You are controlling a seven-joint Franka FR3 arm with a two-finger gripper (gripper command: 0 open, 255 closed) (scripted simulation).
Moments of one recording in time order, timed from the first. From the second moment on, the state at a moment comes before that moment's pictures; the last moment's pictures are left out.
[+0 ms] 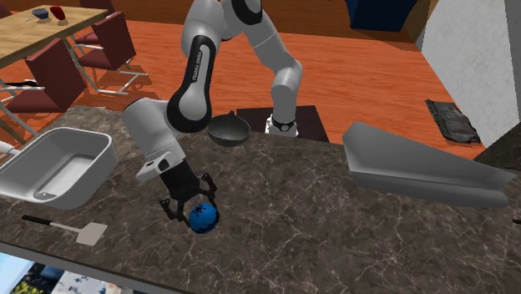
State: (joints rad) arm 1.19 -0.59 -1.82 -2.07 0.22 2.40 -1.53
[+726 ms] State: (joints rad) arm 1.10 -0.53 -1.72 -2.01 0.25 2.29 -1.49
